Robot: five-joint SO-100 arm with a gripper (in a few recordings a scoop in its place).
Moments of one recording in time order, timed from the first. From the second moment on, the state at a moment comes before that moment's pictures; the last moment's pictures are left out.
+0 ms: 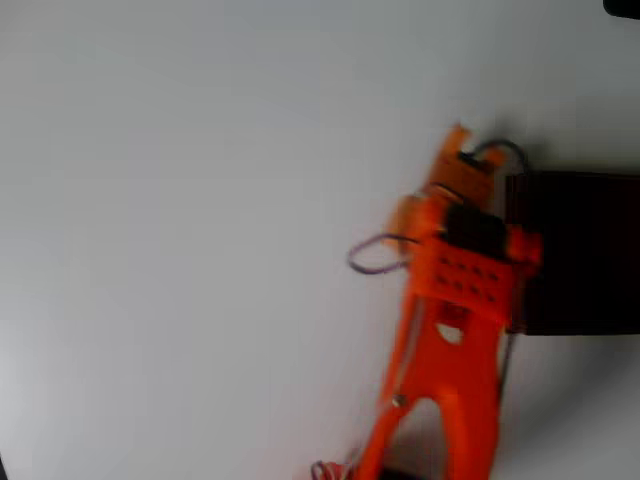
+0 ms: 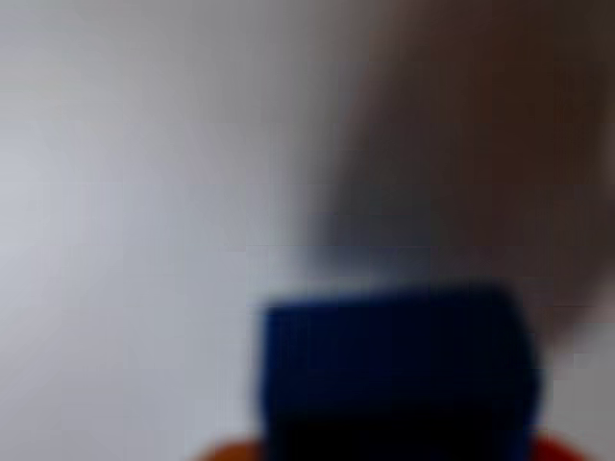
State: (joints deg) arm 21.4 85.0 98.3 75.2 95.4
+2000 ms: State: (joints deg) arm -23.3 191.6 163.9 78.7 -1.7
